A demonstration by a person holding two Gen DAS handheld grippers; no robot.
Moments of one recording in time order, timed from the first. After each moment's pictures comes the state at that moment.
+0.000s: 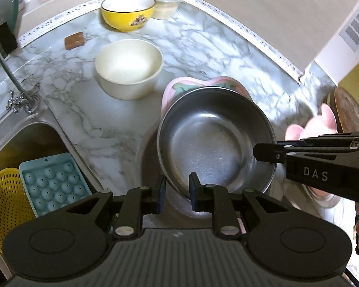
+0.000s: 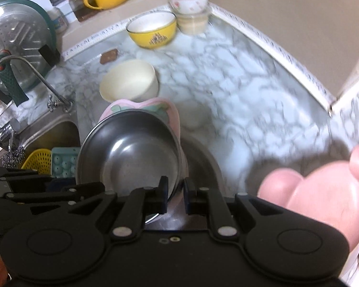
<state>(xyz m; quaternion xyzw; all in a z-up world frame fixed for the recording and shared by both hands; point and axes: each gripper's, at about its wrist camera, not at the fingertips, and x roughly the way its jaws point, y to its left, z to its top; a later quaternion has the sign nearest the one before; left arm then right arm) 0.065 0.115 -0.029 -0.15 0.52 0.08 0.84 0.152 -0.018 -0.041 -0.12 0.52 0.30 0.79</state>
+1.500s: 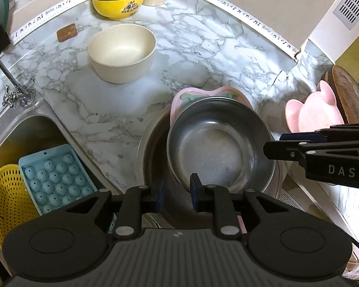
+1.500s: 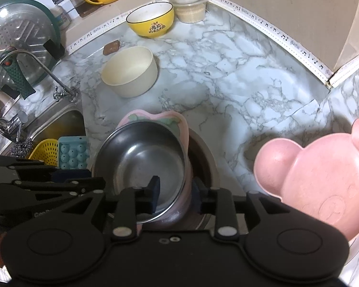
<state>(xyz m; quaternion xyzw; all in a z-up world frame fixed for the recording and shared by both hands) 0.055 0.107 -0.036 -0.13 0.54 0.06 0.83 0.140 -0.044 -0.046 -0.10 0.53 0.32 0.78</state>
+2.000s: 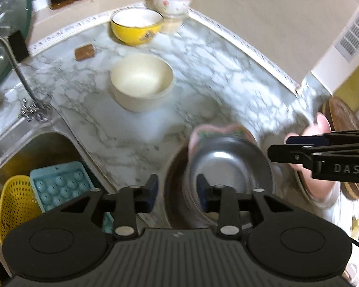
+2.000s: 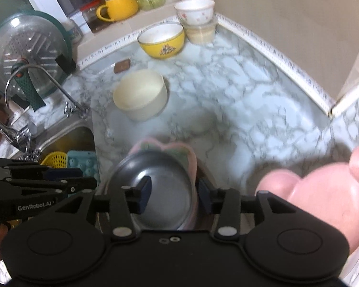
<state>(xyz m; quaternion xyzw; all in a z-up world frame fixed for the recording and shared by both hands) 0.047 0.139 -0.008 -0.16 0.49 0.08 0.85 0.151 -0.033 -0.018 -0.10 0.49 0.34 0.79</state>
